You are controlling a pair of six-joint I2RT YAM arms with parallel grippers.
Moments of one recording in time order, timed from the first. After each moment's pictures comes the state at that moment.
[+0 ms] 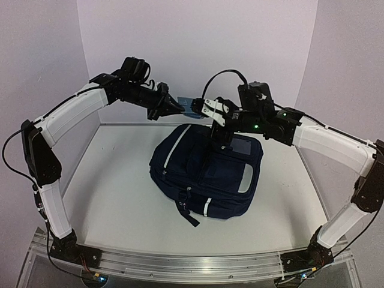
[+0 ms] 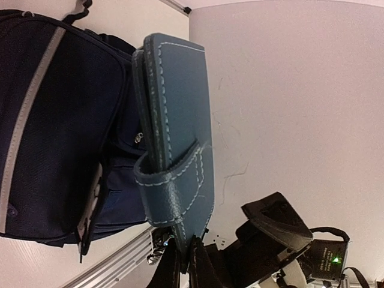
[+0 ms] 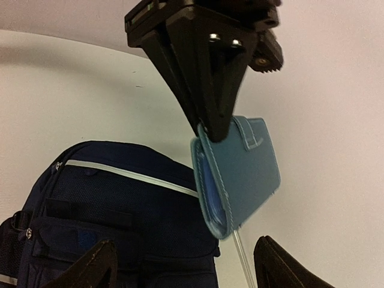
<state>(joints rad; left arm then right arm) -0.59 1.86 1.98 -0.72 0.67 -1.05 0.82 1.57 1.49 -0.31 -0.05 -0.77</state>
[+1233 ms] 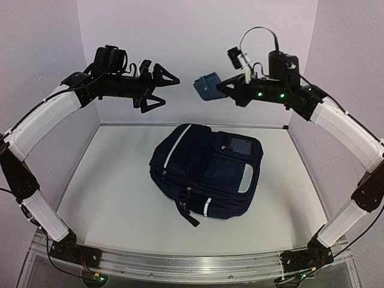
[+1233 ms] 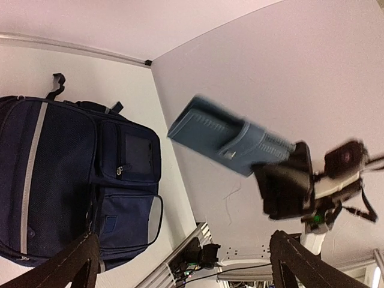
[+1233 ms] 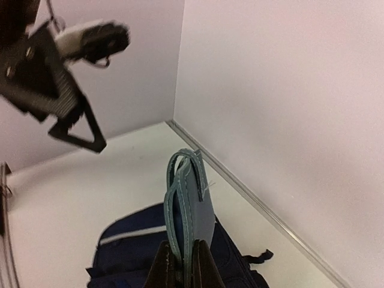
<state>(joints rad) -0.62 1.63 1.84 -0.58 0.52 -0.91 0.65 1.57 1.70 -0.37 -0.25 -0.21</state>
